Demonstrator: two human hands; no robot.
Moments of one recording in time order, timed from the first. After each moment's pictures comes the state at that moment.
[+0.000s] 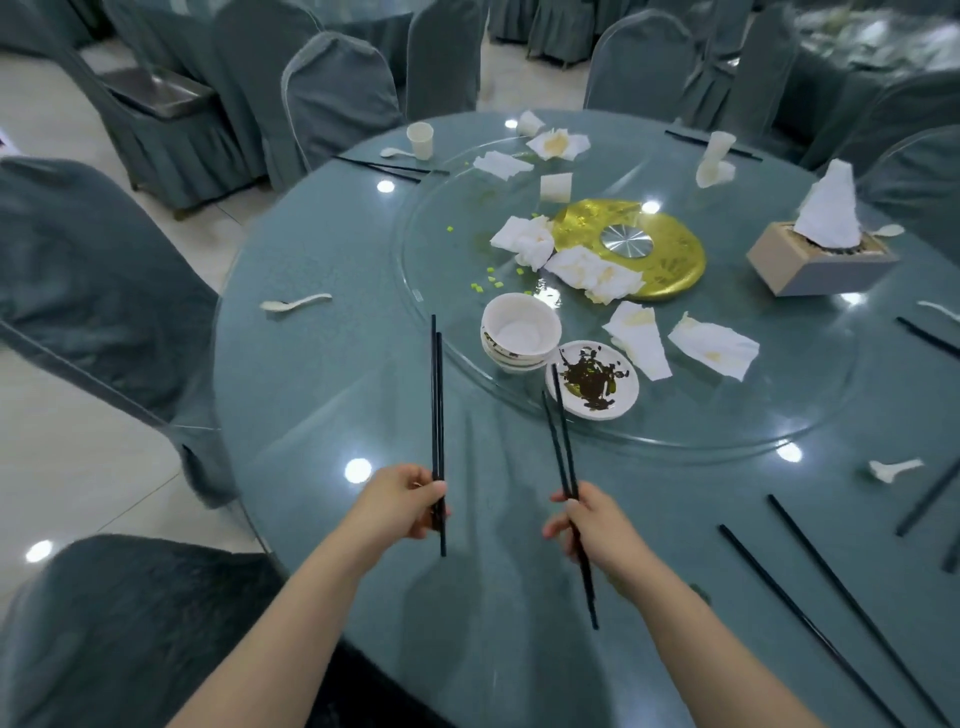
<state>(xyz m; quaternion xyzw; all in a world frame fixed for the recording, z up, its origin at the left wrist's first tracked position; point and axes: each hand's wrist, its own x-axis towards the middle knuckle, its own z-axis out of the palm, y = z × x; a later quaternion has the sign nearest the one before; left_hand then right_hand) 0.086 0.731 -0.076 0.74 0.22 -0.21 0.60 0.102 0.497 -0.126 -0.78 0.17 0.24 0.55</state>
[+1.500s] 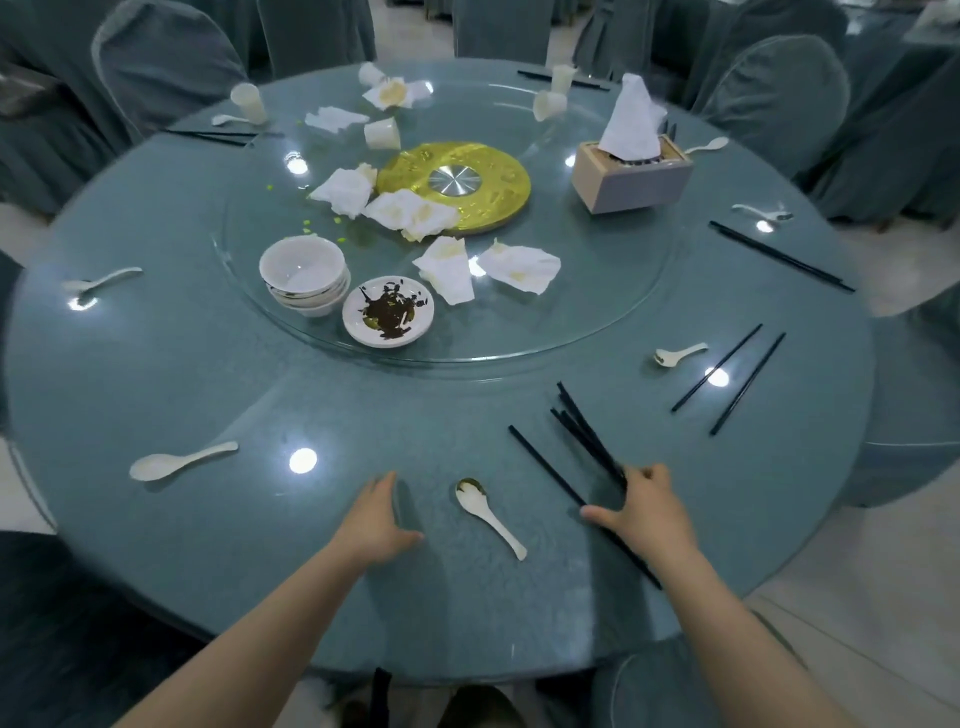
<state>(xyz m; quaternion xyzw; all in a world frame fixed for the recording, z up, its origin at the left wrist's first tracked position) 0.027 0.496 -0.170 0.92 0.08 -0.29 0.26 0.014 0.166 -0.168 -0.95 0.18 0.19 0.18</state>
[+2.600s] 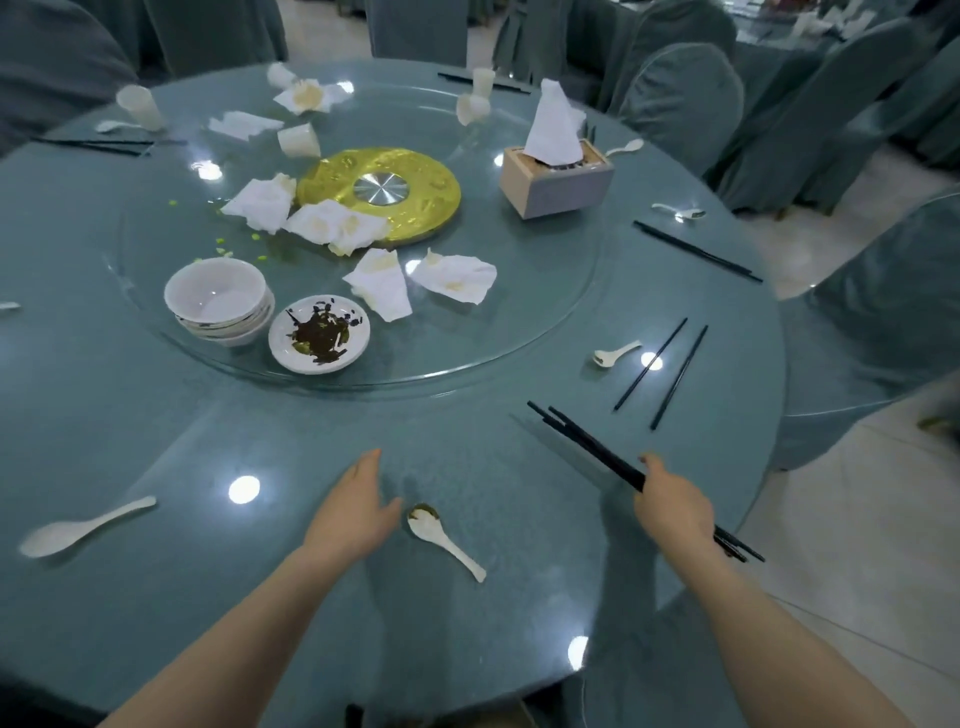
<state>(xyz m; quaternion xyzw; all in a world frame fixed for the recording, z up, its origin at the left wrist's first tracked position) 0.068 0.460 -0.155 0.94 0.00 -0.20 0.29 0.016 0.088 -0.173 -0.96 0.25 0.15 0.03</state>
